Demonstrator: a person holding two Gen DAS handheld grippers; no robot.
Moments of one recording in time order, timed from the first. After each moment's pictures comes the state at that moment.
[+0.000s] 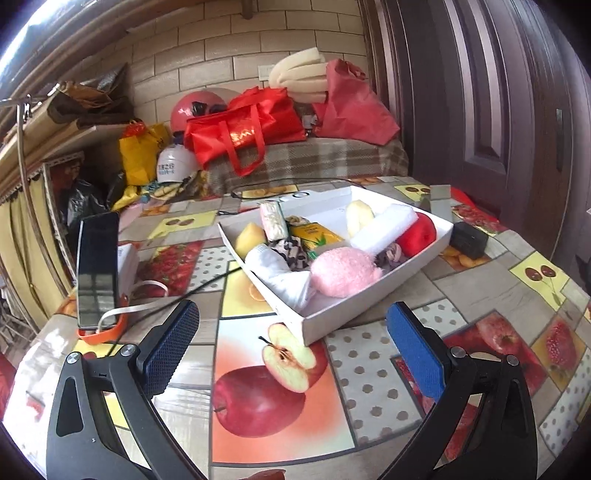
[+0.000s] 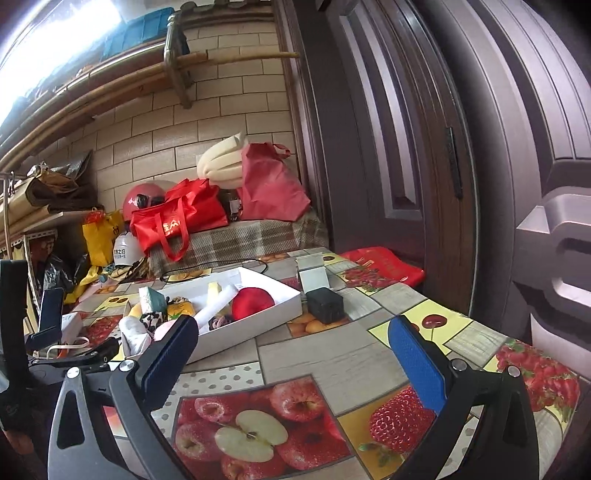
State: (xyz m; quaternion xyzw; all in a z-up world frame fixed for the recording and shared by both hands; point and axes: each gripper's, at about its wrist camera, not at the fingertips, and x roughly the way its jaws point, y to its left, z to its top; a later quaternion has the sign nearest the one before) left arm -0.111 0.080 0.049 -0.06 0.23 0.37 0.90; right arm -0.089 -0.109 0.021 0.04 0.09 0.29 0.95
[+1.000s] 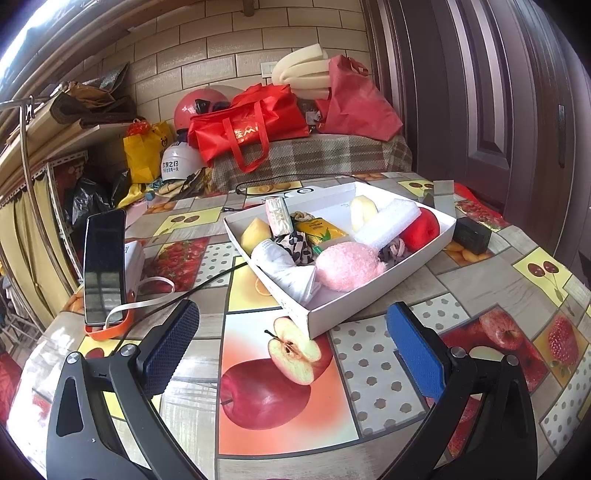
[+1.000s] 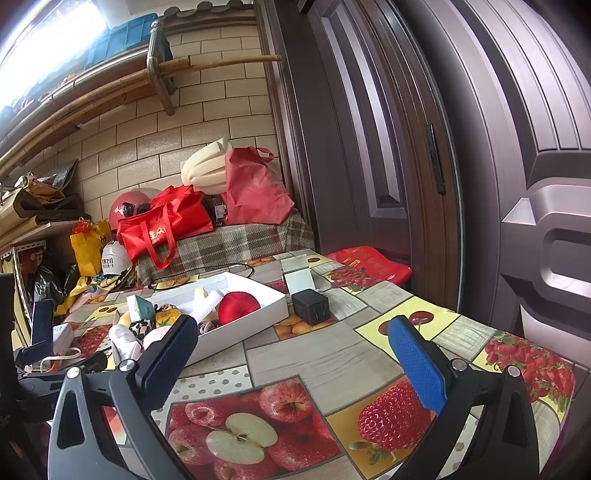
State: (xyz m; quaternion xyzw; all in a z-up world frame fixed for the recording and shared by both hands) left arm -0.116 0.077 0.052 -0.05 0.23 0.38 0.89; right arm -0.090 -0.117 0.017 0.06 0.09 0.27 0.96
